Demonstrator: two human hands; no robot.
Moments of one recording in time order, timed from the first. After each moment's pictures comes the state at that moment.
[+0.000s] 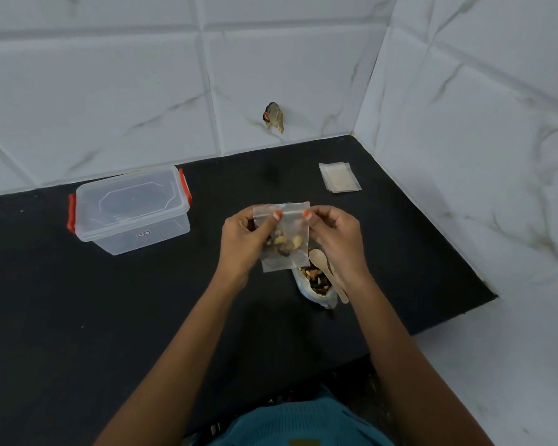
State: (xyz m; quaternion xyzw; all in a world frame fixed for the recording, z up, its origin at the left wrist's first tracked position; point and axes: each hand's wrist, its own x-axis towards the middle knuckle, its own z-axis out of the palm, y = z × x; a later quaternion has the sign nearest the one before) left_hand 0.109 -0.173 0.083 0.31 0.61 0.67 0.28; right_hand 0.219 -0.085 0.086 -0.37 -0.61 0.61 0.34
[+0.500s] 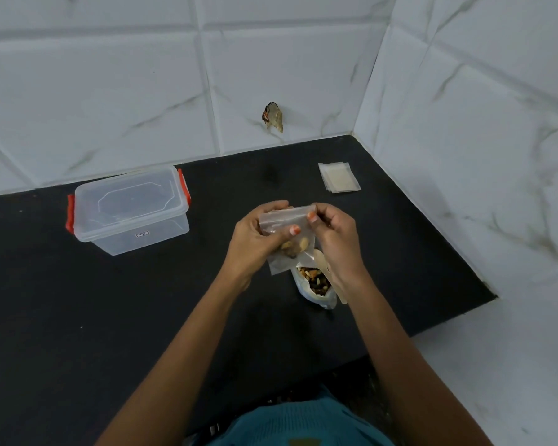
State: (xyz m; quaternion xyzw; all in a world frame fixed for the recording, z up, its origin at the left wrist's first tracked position) left_hand 0.113 -0.172 0.084 0.34 0.58 0.65 0.37; right_hand 0.216 -0.083 0.086 -0.35 -0.64 0.60 0.33
